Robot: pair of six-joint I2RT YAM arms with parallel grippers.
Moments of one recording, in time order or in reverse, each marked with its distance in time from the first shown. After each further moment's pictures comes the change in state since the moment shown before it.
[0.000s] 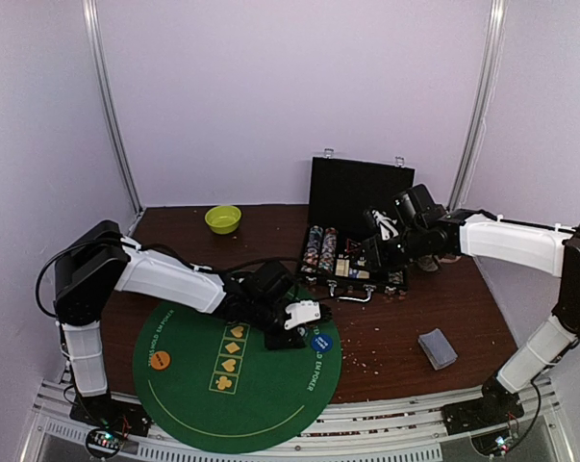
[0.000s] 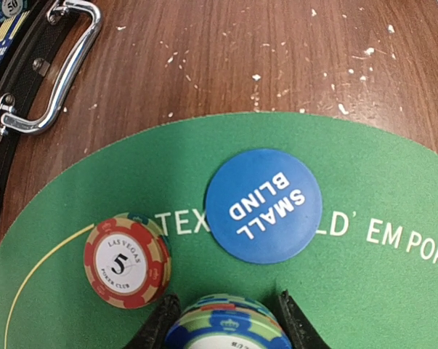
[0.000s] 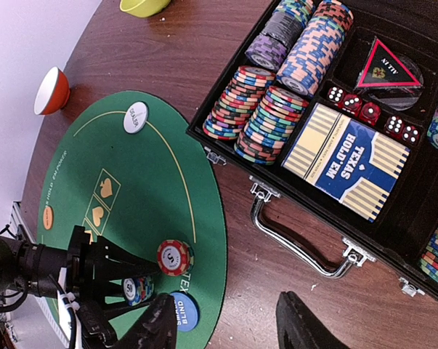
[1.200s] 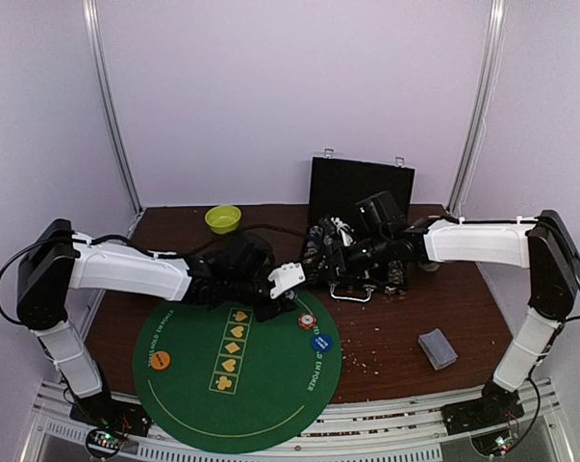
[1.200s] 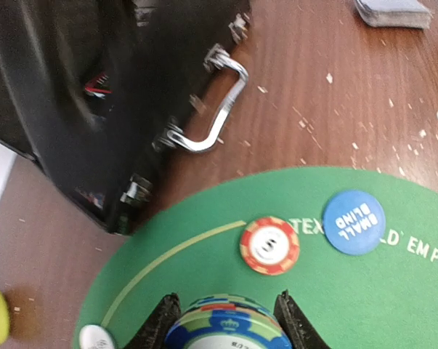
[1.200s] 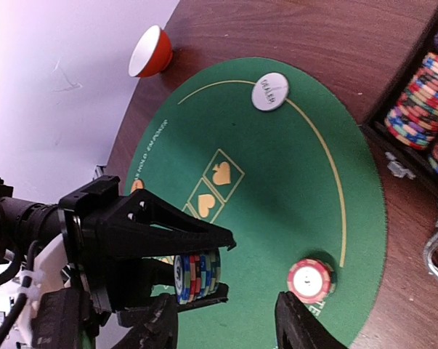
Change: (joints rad) left arm 0.055 -0.222 -0.078 0.113 -0.146 -0.039; right arm 0.142 0.182 0.077 0.229 -0.285 0.166
